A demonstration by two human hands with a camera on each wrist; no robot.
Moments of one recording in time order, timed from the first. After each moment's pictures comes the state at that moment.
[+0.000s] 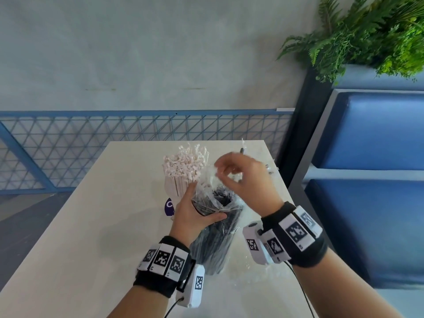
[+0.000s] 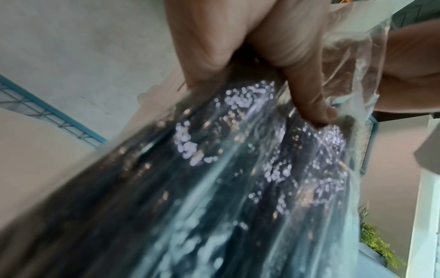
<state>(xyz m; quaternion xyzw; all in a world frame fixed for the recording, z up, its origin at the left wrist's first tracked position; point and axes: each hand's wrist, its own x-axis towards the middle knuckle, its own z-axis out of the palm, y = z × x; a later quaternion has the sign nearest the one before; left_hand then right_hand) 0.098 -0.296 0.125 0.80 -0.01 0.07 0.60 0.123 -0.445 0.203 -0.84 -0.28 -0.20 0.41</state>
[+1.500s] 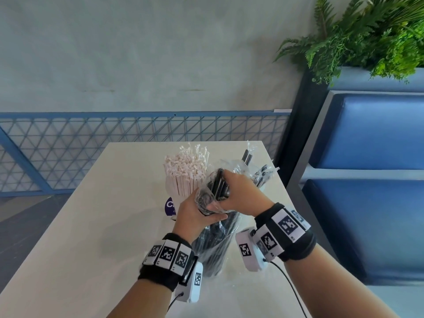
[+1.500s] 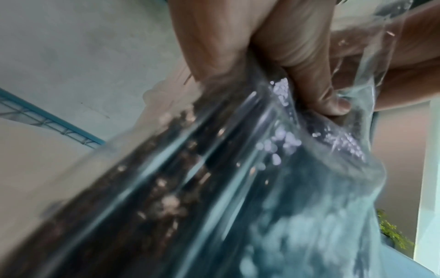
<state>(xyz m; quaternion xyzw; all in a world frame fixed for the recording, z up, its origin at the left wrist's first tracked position) 0.109 -0.291 0.100 0.80 -0.06 0.07 0.59 0.123 -0.436 0.191 -0.92 -0.22 0.03 0.31</state>
